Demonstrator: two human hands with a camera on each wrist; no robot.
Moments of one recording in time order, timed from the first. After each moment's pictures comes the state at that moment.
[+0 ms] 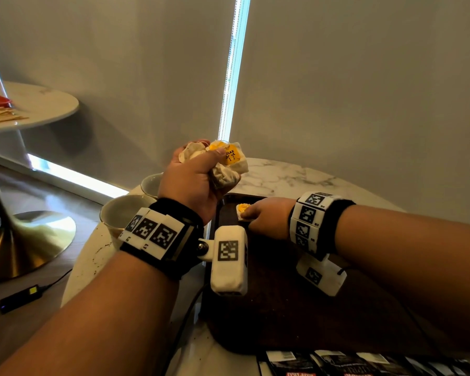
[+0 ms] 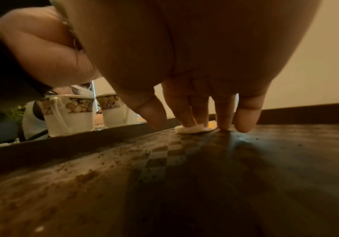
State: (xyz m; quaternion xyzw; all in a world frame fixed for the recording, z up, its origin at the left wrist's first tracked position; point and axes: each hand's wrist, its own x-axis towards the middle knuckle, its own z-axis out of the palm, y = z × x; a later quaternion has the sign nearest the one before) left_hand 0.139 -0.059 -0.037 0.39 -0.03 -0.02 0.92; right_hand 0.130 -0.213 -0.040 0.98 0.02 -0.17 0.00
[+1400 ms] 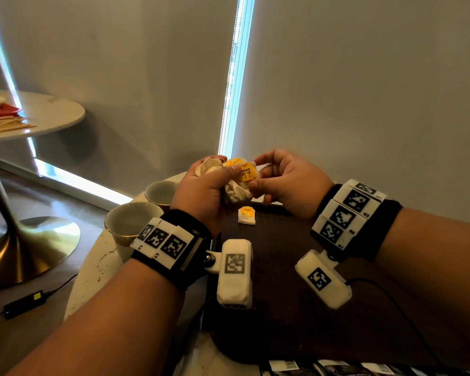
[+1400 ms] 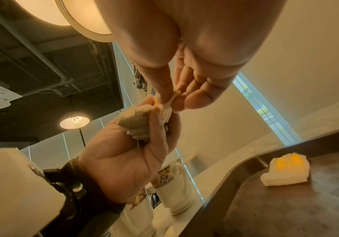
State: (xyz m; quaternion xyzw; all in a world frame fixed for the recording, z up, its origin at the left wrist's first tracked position) left_hand 0.141 -0.065 -0.045 0.44 -0.07 -0.07 0.89; right_hand 0.111 -0.221 0.006 0.85 0.06 0.04 -0.53
